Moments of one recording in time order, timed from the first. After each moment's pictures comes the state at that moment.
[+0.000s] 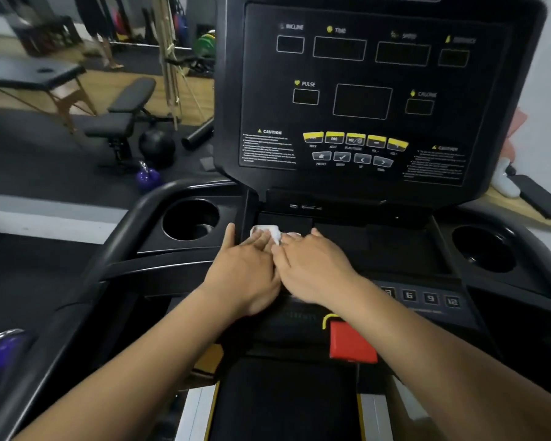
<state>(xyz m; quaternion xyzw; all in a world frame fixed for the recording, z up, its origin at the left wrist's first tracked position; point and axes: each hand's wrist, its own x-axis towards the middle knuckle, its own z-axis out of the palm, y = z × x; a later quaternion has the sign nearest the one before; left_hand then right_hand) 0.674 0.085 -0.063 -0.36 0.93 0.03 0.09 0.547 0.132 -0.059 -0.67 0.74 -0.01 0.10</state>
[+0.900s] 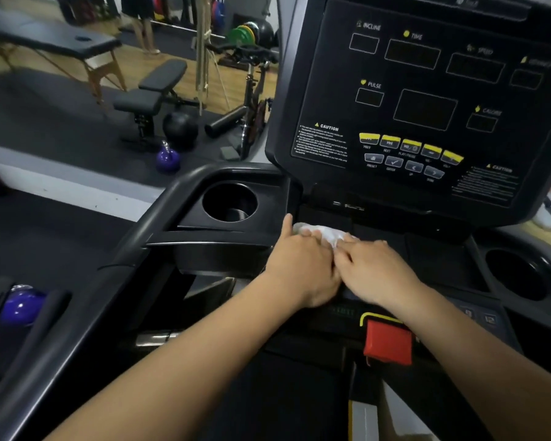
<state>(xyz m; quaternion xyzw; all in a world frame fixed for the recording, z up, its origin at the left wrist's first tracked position) 0.662 0.096 -0.063 -0.35 0.94 0.05 0.04 0.540 0.149 -0.053 -0.57 0.81 -0.03 0.13</state>
